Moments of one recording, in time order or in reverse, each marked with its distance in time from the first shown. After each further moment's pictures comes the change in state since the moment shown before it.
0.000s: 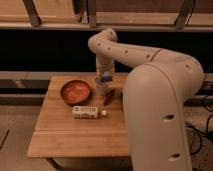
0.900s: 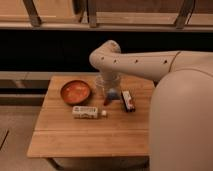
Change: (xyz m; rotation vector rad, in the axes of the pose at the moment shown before) arm 0.144 -0.003 0.014 0.040 0.205 0.202
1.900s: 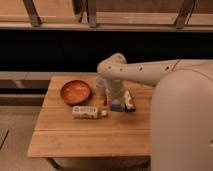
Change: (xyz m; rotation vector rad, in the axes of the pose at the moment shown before) arm 0.038 -0.008 0.064 -0.033 0.155 0.055
